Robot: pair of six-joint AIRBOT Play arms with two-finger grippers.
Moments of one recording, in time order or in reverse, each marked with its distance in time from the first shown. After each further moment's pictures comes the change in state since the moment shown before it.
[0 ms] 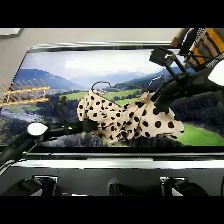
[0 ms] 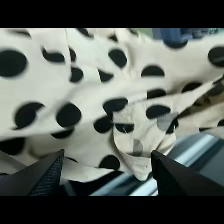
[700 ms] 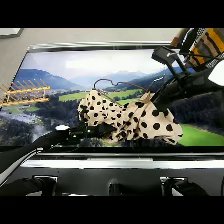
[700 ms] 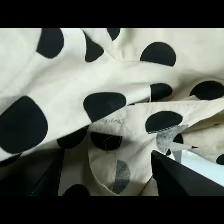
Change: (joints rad) left arm -0.123 -0.353 0.000 -0.676 -0.075 0.458; right arm 0.000 0.001 0.000 -0.003 0.013 0.106
